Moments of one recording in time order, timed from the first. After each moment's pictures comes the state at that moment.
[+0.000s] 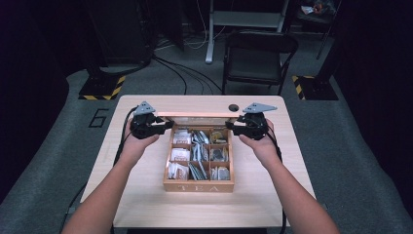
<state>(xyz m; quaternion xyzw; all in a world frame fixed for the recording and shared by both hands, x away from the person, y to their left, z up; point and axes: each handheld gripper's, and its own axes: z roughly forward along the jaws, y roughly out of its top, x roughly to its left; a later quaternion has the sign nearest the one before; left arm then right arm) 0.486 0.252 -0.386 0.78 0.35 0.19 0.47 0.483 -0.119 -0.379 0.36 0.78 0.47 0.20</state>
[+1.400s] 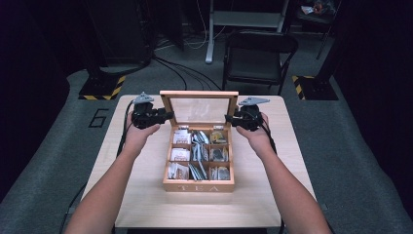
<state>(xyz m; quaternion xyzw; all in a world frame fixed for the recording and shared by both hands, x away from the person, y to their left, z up) 0.518 0.257 -0.383 0.76 0.39 0.16 0.49 0.526 -0.113 -0.394 0.38 0.78 0.46 0.19</state>
